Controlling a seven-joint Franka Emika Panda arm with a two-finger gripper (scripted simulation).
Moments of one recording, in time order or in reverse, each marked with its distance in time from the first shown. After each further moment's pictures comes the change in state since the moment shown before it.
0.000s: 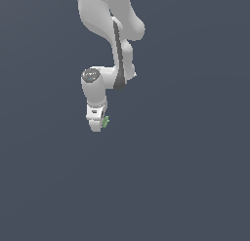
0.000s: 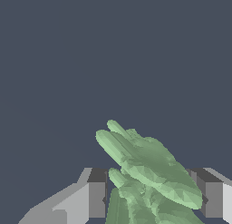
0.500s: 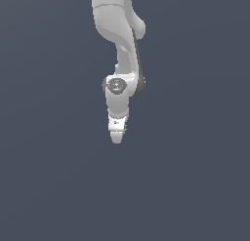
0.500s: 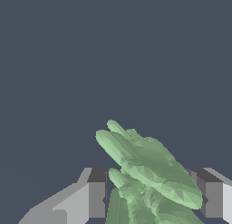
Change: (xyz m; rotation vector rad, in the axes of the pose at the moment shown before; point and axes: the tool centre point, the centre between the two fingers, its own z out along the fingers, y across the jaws) arm 0.102 0.045 0.006 0.000 0.000 -0.003
